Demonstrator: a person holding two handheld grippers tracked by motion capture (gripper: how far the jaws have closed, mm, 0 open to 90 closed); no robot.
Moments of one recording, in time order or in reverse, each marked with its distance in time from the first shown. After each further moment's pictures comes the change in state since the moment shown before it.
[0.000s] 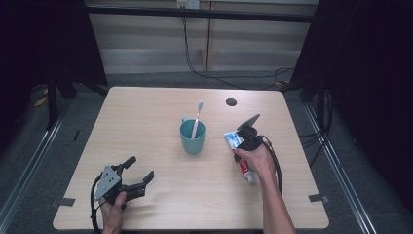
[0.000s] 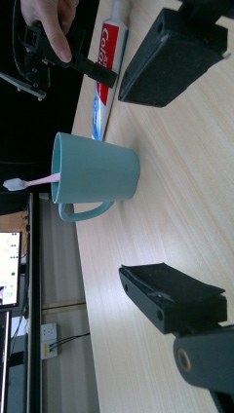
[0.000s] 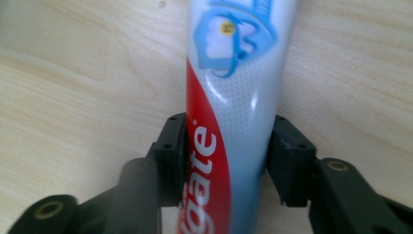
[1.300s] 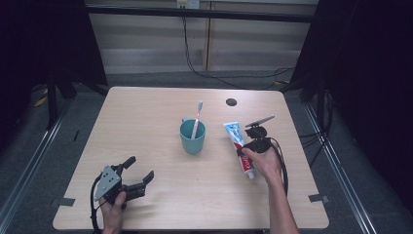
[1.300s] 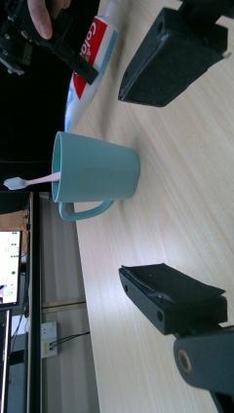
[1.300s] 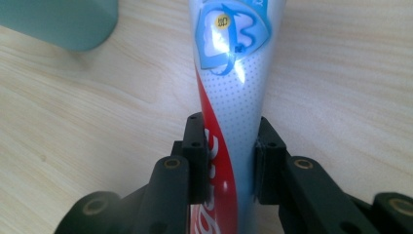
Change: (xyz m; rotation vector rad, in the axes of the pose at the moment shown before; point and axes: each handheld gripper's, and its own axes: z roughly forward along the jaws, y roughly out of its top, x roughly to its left) left arm 0.001 0.000 0.000 0.001 -0.004 0.015; right arm -0.010 -0.024 -0.026 -0.267 0.138 -0.013
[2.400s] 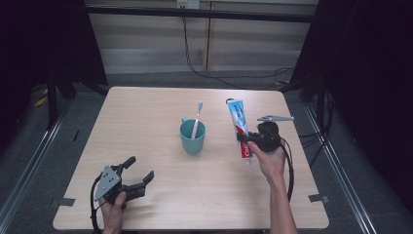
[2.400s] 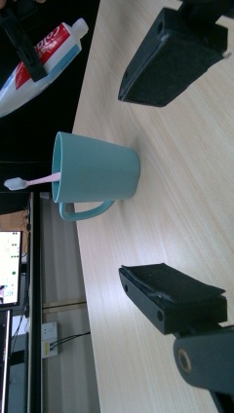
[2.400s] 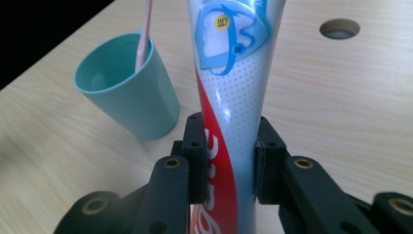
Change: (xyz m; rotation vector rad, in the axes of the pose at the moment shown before) left arm -0.001 0.000 0.000 -0.003 0.005 -0.010; right arm 0.009 -0.010 -0.044 -0.470 0.095 -0.124
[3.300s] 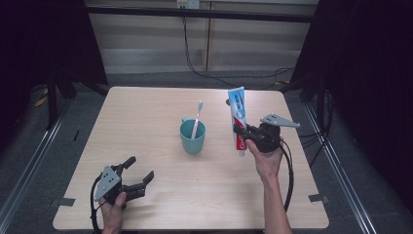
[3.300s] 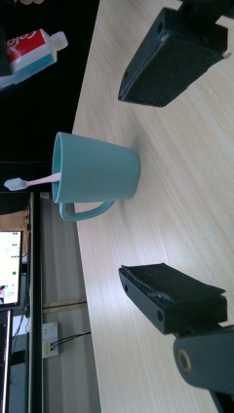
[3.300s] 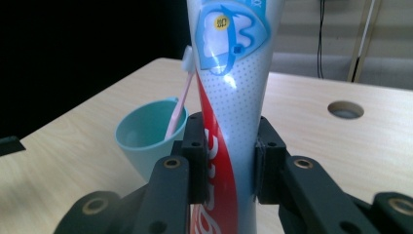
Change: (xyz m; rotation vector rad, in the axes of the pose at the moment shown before) left arm 0.000 0.000 0.000 0.000 -0.001 0.000; right arm 0.019 0.003 -0.011 -0.275 0.043 -0.073
